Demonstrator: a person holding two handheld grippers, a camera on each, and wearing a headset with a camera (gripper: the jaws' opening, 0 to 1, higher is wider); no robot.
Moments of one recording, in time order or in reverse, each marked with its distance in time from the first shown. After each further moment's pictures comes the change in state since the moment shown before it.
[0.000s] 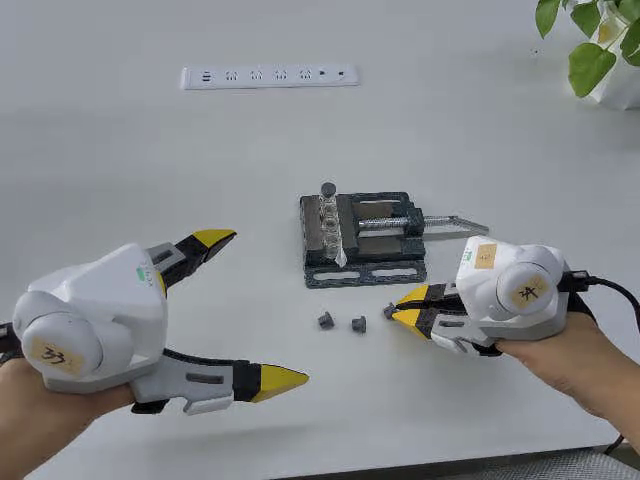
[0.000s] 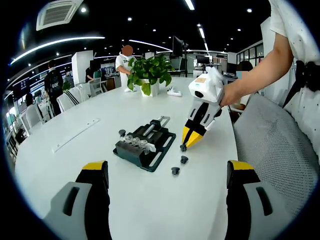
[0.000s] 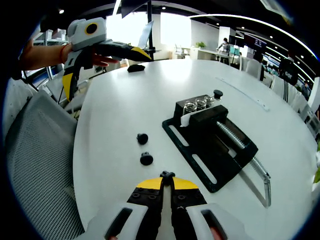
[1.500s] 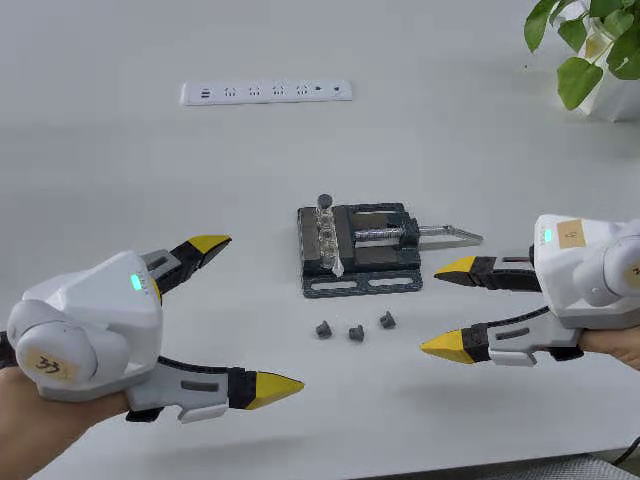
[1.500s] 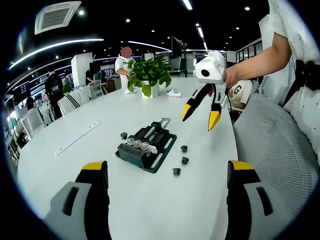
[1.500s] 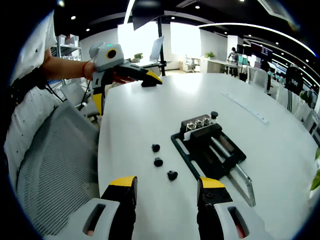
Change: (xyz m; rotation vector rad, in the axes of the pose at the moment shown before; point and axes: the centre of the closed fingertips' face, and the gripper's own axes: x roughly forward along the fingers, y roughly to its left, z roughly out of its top) left arm -0.006 -0.003 0.003 0.025 -0.001 0.009; right arm -0.060 0.010 0.014 -0.036 -0.084 0.101
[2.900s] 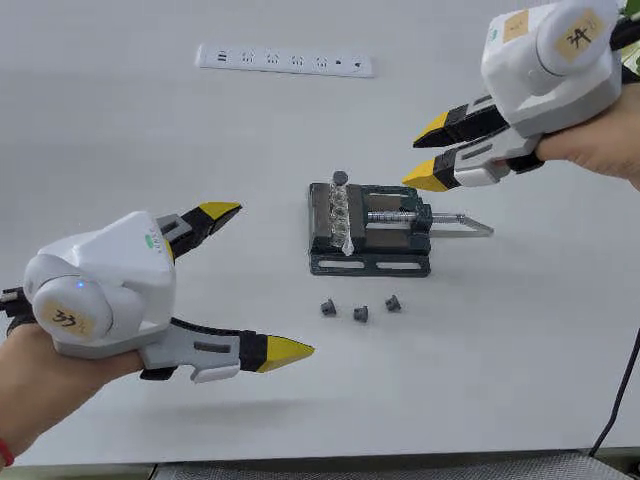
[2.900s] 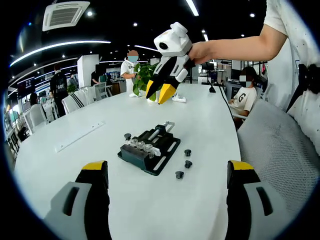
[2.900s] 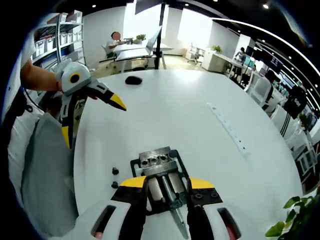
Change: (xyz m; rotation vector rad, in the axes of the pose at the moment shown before) left arm 0.008 0.012 -0.006 -0.041 -0.058 0.032; right arm -0.008 -0.088 0.105 -0.149 0.152 -0.082
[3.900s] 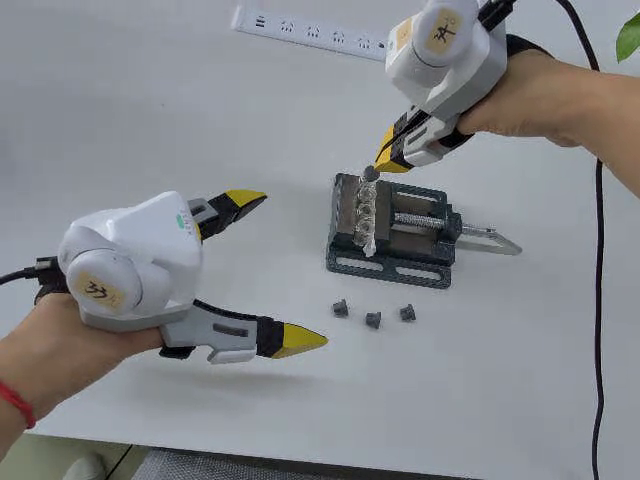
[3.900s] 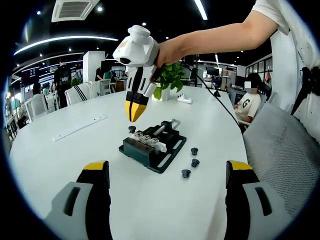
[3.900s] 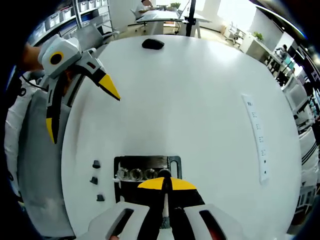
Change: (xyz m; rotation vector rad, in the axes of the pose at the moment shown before) left arm 0.014 0.020 -0.018 -0.077 -0.025 0.018; right arm 0.097 -0.026 0.024 -0.225 0.300 0.197
